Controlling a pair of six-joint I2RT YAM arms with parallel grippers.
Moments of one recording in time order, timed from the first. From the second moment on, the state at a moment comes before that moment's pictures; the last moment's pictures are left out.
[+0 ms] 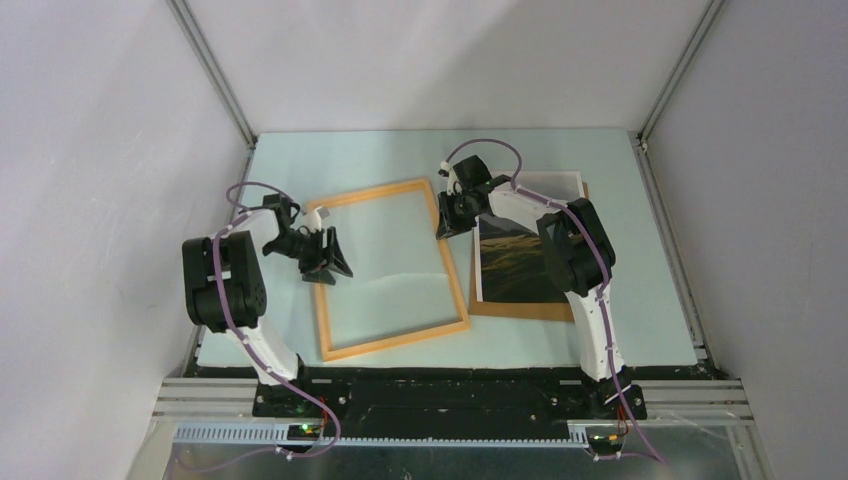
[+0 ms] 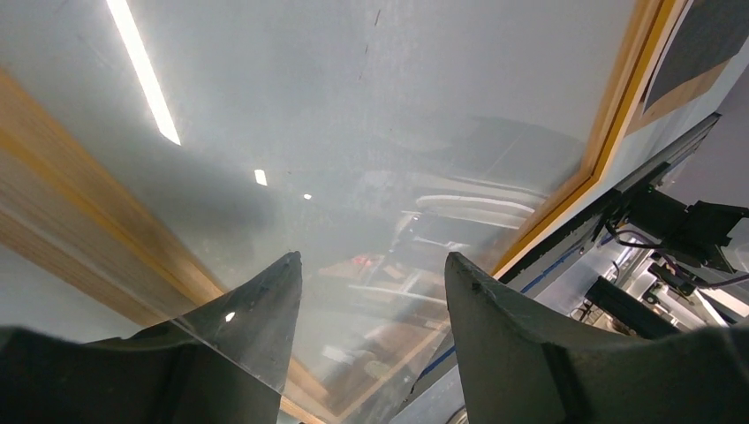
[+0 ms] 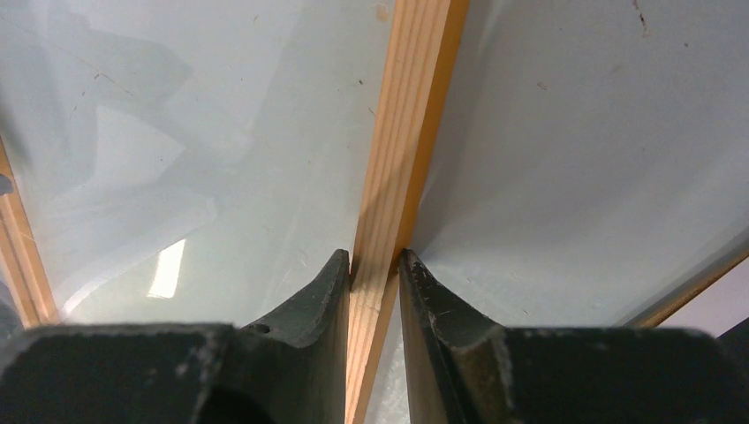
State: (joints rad) left arm 0.15 1.75 1.05 -0.82 0.66 0.08; right arm 0.53 2.22 1.66 -0.44 -0.36 0.28
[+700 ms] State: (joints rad) left arm 0.15 1.77 1.03 -0.79 0.65 0.07; right arm 0.53 2.22 1.67 -0.45 -0.35 0.28
